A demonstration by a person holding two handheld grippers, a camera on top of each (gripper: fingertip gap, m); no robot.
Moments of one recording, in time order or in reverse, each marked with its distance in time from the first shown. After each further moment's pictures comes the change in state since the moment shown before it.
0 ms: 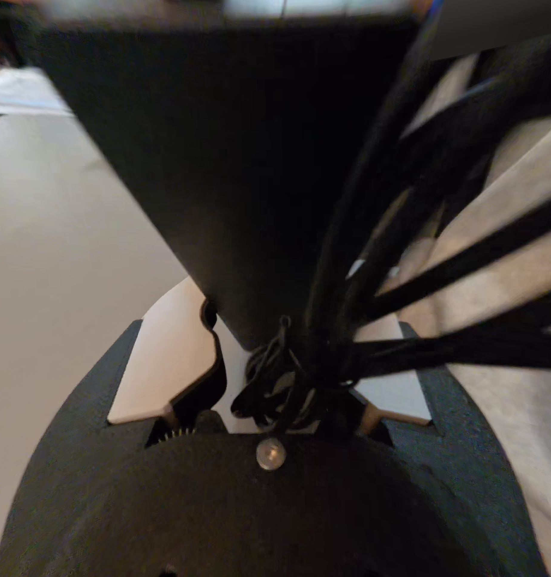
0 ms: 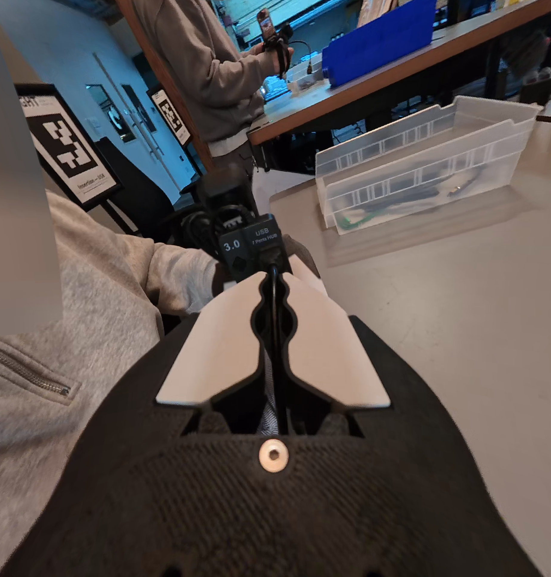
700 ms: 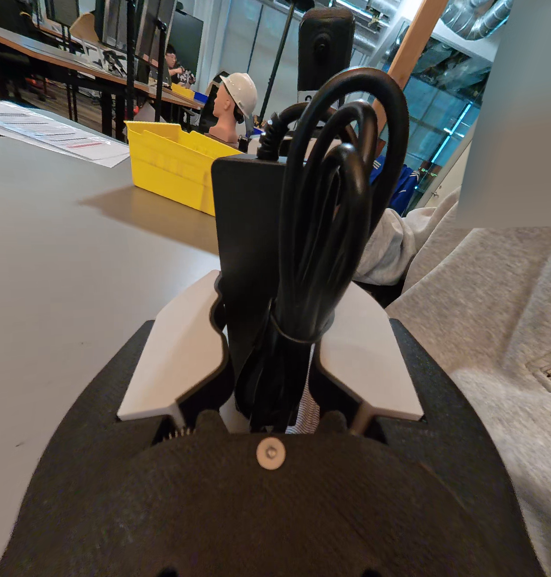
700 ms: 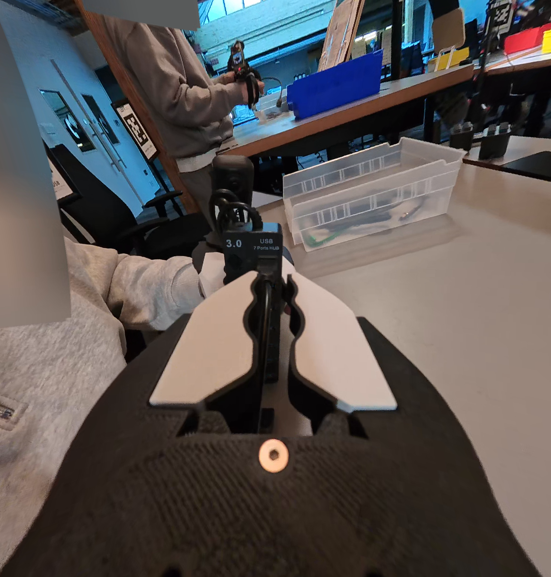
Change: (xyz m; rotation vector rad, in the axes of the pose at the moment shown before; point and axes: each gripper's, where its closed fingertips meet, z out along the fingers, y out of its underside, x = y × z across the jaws) left arm -0.010 -0.041 -0.030 0.298 0.116 -0.276; right arm 0.013 -0.008 -0.006 0.071 0.114 -0.080
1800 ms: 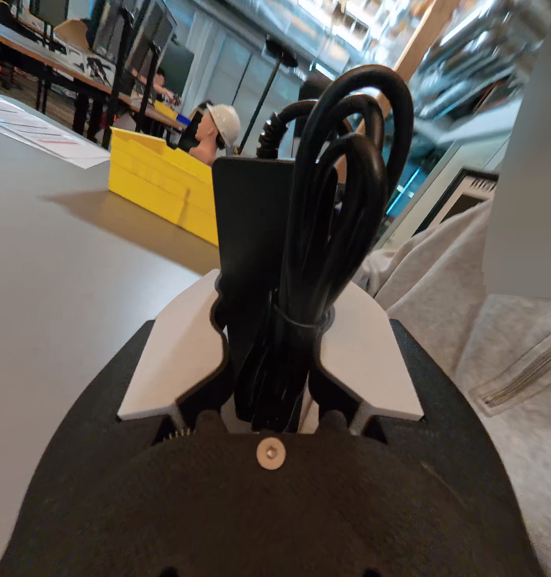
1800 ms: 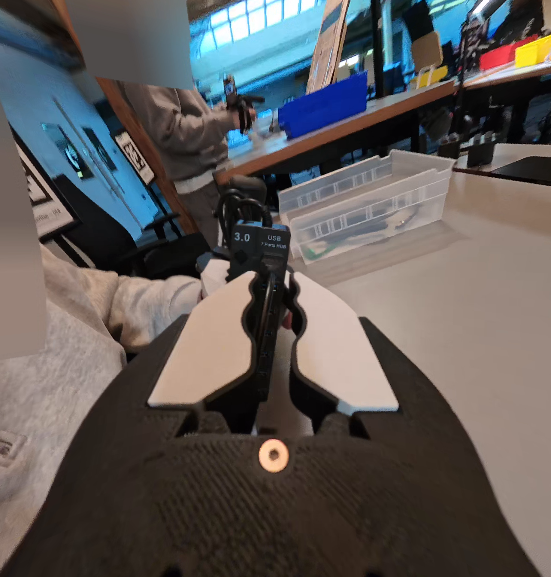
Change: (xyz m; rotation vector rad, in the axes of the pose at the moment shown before) left arm 0.002 -0.014 -0.003 0.108 0.079 -0.163; right arm -0.001 -0.006 0.003 0.068 0.028 0.046
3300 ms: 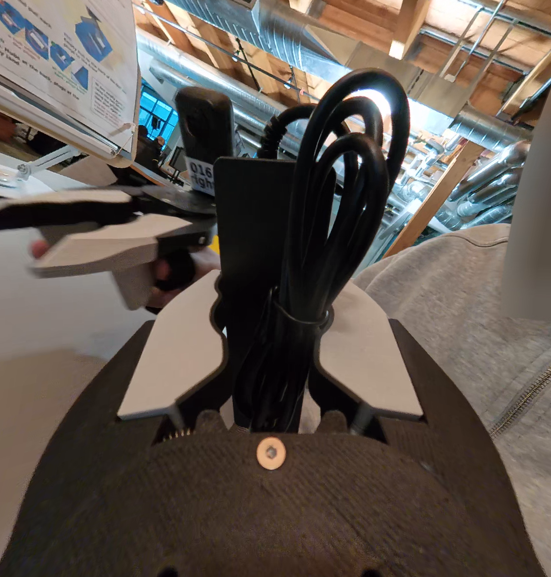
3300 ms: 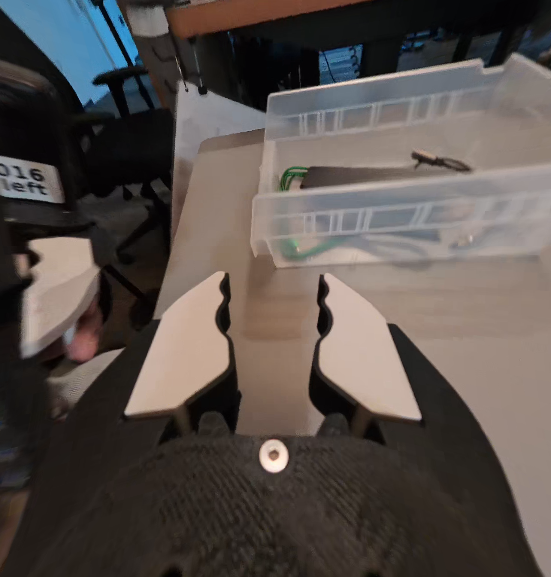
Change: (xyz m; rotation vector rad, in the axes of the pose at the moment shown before) left arm 0.027 -0.029 -0.113 0.364 -0.212 0.000; right arm 0.050 0.058 0.212 -0.385 -0.086 -0.219
